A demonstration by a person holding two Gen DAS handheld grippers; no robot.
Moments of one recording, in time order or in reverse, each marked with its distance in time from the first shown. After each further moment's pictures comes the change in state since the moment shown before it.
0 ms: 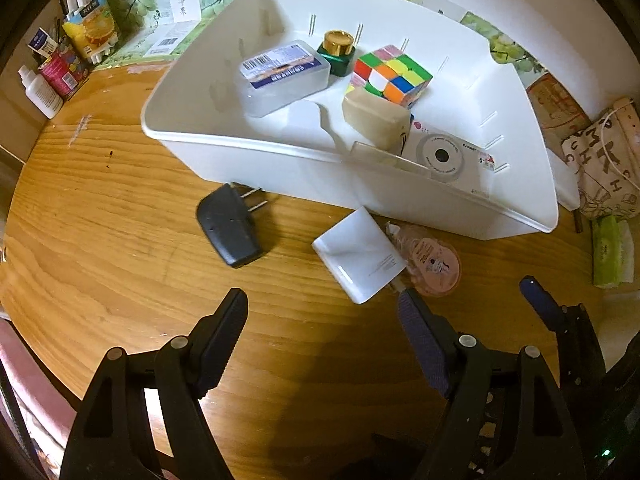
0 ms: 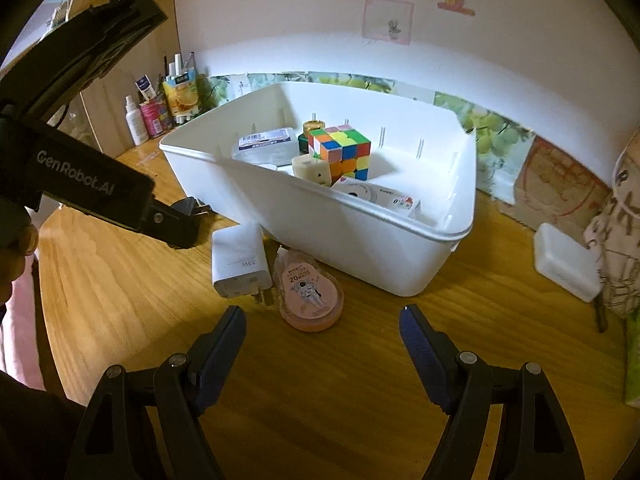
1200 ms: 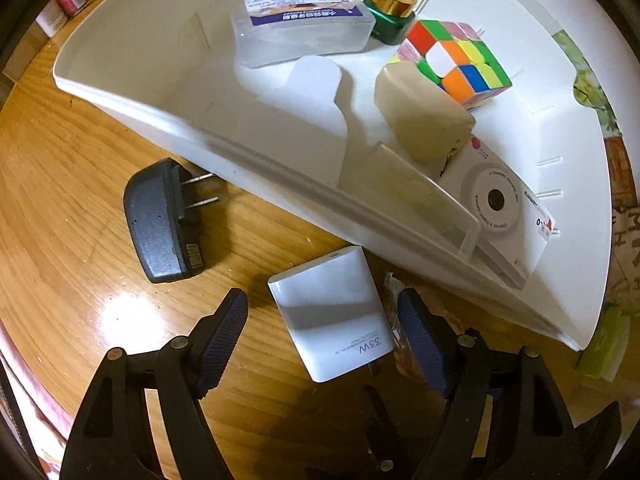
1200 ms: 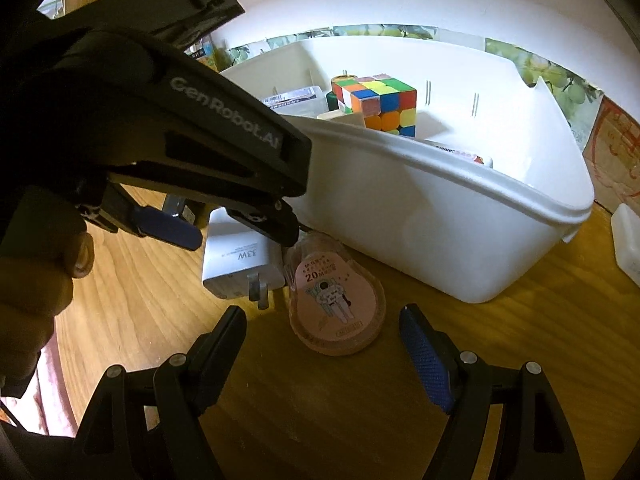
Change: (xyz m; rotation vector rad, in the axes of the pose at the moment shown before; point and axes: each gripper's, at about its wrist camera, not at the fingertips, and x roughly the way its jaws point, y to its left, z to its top) left arm 0.080 -0.007 0.053 -0.280 0.114 -0.017; right arm 0.068 -0.004 0.005 0.013 0.085 0.173
